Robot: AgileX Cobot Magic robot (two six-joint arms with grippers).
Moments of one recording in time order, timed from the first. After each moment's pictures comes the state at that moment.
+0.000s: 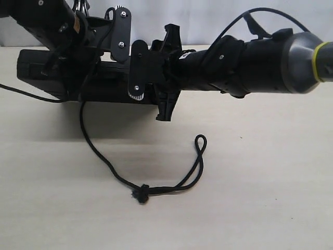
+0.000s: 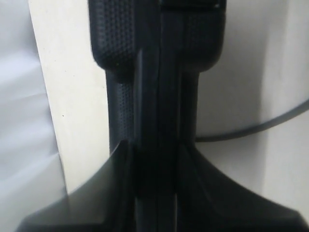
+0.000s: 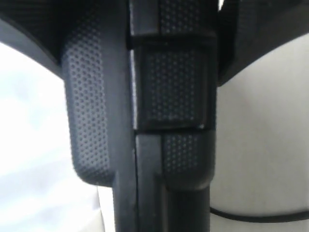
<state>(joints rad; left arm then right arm) -0.40 1.67 -1.29 0.30 0.78 0.88 0.61 1.84 -1.17 0.77 0.03 -1.80</state>
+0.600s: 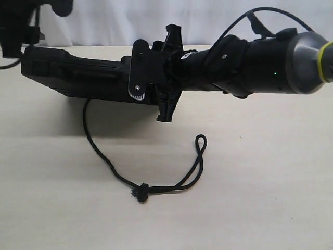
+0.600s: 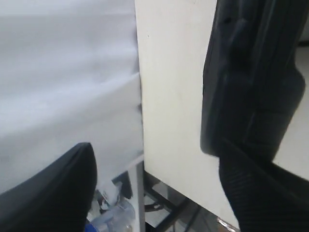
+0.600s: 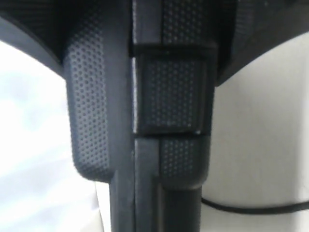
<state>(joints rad) -0.26 1.49 -1.30 0.49 0.81 0.87 0.61 1.82 -1.16 0.79 0.04 -1.80</state>
